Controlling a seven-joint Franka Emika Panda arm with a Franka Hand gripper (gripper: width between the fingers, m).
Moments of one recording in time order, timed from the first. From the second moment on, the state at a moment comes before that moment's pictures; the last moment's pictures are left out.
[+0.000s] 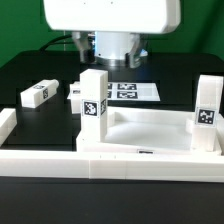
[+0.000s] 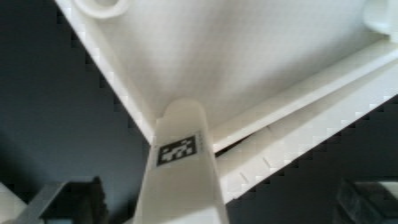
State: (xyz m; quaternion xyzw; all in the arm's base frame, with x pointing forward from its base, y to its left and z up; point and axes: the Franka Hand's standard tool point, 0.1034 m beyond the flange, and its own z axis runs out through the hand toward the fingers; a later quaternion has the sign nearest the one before) arm 0.589 -0.028 0.144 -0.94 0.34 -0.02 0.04
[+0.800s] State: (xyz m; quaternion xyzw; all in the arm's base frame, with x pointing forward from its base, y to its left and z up) arm 0.589 -0.022 0.142 -0.94 0.33 -0.02 0.04
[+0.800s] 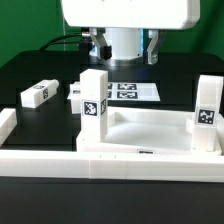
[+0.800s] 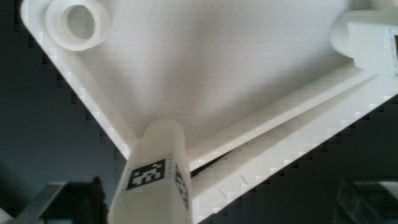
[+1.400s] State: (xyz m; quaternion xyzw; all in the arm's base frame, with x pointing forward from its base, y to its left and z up) arm 0.550 -0.001 0.138 -0.92 0.40 -0.01 0.03
